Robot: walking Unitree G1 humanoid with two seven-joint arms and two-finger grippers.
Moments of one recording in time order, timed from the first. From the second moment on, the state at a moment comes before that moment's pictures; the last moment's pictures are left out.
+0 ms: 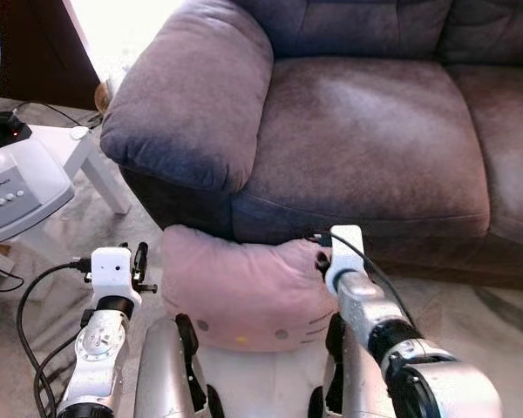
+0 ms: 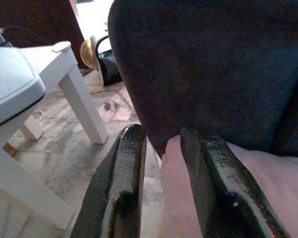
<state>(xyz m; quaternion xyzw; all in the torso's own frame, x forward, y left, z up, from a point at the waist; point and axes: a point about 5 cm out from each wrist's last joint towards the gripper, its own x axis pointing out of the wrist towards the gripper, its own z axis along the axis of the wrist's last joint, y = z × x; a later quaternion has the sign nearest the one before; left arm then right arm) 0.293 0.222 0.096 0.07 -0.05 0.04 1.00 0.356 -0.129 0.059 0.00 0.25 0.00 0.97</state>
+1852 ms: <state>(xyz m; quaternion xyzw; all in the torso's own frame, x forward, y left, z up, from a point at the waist) 0.263 0.213 0.209 0.02 -0.17 0.03 0.99 0.375 -0.119 0.095 0.00 0.16 0.04 0.99</state>
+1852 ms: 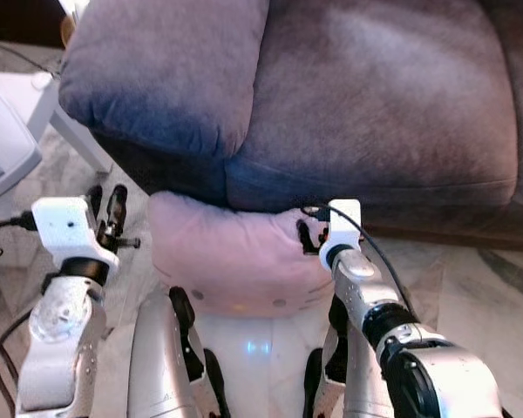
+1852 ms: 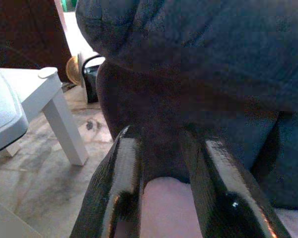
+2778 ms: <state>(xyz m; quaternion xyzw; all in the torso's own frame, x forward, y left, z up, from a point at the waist) 0.258 0.203 0.231 -0.02 -0.15 0.01 0.99 0.375 -0.118 0.096 -0.03 0.14 0.04 0.99</state>
